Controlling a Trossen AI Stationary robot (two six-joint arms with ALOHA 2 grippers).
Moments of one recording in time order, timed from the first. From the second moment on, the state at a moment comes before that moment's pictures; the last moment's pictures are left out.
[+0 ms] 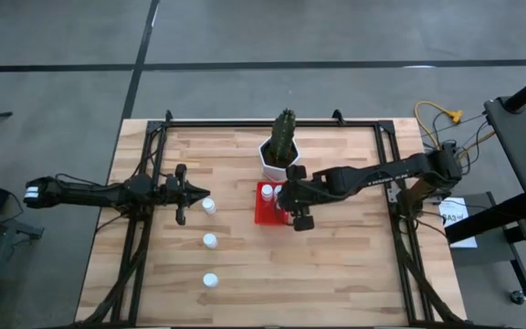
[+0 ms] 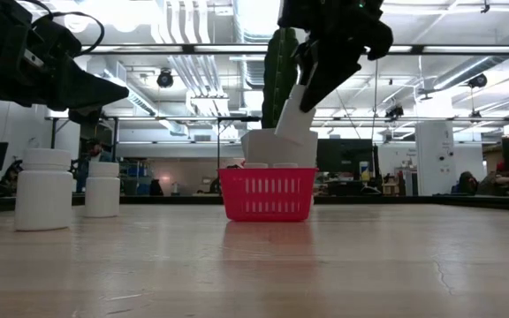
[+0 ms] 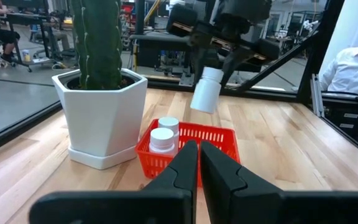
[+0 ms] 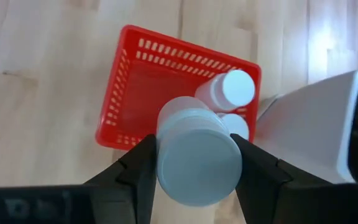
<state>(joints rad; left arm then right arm) 0.01 0.37 0.01 0.27 -0.08 -0.09 0.10 1.67 1.33 -0.72 0.21 -0.11</state>
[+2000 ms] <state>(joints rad) 0.01 0.37 0.01 0.27 -0.08 -0.09 0.01 1.84 1.32 -0.69 0.08 -0.15</state>
